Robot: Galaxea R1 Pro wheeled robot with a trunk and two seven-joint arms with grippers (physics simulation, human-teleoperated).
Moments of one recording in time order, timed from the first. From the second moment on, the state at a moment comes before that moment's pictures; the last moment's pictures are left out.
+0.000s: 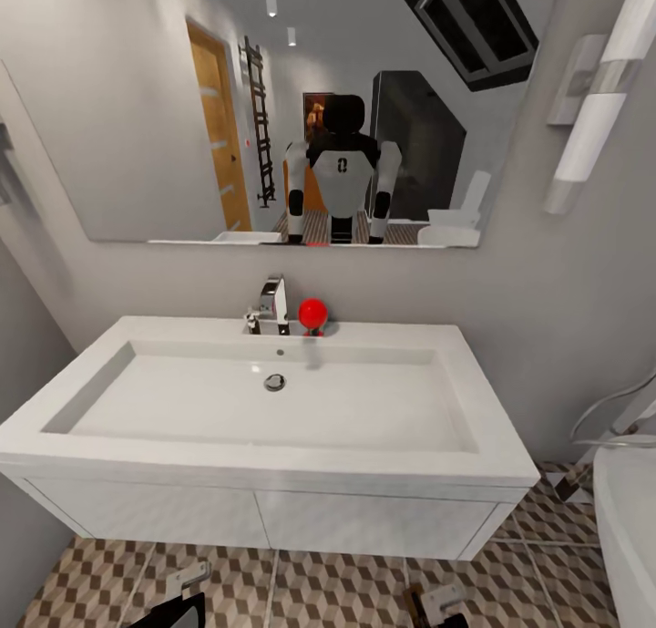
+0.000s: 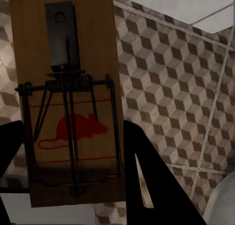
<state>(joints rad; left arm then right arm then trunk) -0.53 0.02 -0.32 -0.10 0.63 0.06 0.35 -0.46 0.10 0.22 -0.06 0.07 -0.01 -0.32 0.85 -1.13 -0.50</state>
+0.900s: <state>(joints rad) -0.53 0.02 -0.32 -0.10 0.63 0.06 0.28 -0.45 0.09 0.22 -0.06 0.07 -0.13 -0.27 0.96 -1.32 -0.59</state>
